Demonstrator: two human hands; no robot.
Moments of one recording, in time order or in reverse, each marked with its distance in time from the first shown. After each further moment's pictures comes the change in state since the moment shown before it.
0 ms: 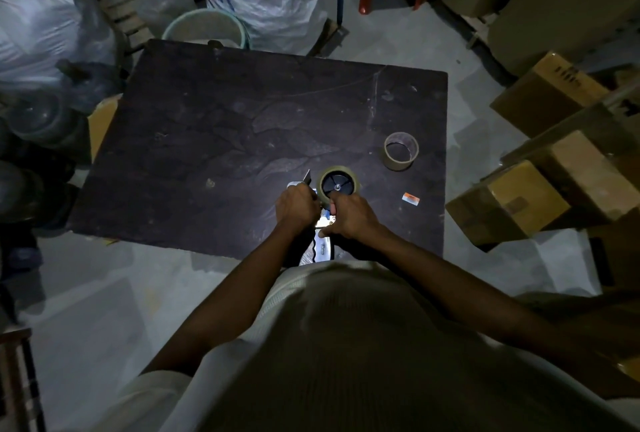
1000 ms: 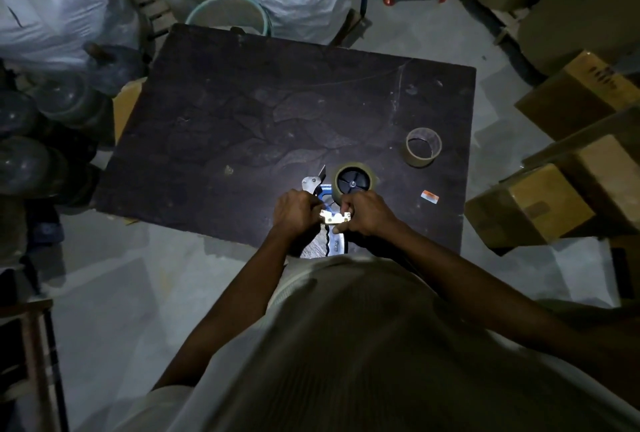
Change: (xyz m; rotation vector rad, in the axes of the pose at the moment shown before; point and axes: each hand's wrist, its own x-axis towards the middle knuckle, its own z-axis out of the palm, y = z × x) left_hand -0.020 -0.057 -0.009 0.052 0.098 0.355; right_hand 0.000 -0.001 0.002 -0.024 -0.046 -0.074
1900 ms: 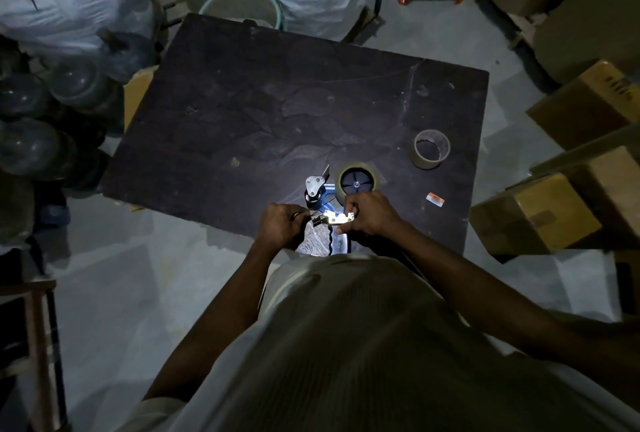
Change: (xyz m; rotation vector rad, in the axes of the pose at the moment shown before) left_hand -0.040 -0.040 0.007 -0.183 0.072 -0.056; right_hand 0.001 0.005 0.003 0.018 -0.067 0.009
